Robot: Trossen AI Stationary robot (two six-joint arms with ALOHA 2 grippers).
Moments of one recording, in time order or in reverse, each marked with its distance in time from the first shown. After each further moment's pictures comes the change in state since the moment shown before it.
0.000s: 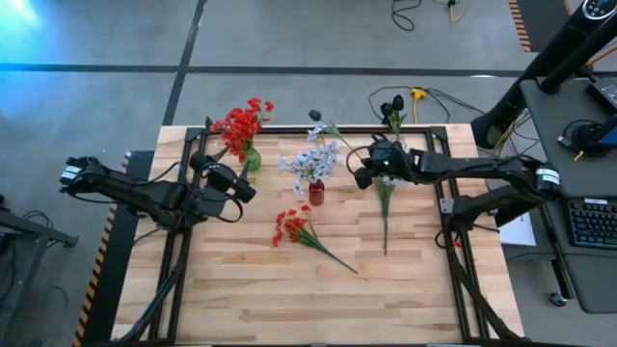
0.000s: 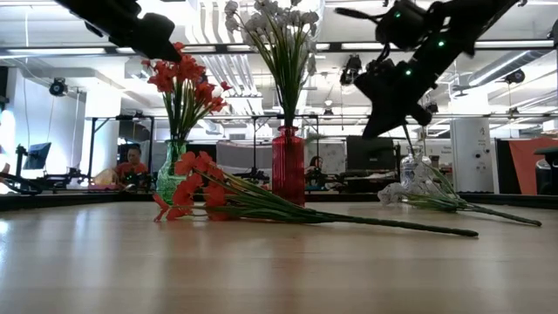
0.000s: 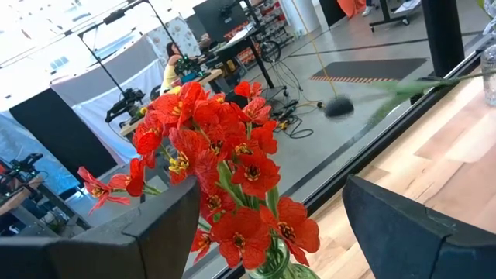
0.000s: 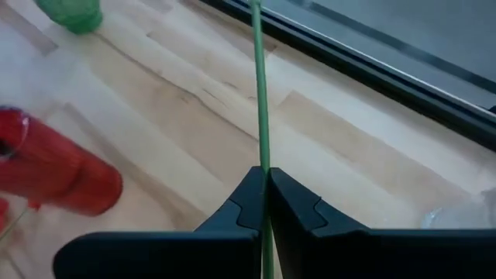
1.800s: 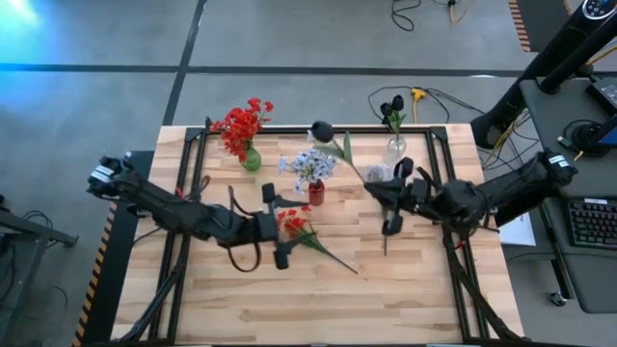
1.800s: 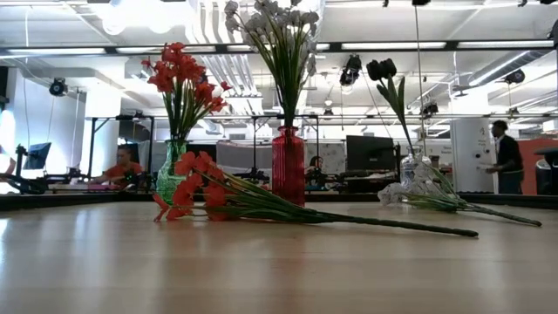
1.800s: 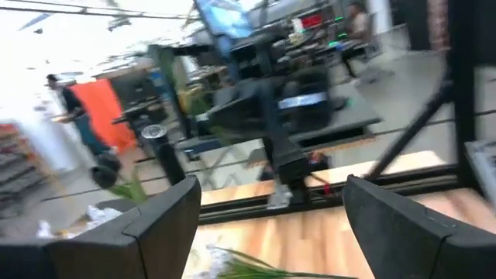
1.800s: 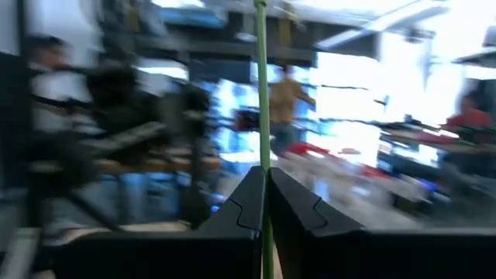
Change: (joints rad) left arm -0.181 0.463 0.382 0.605 0.717 0.345; right arm 0.645 -0.285 -0.156 0.924 0.222 -0.602
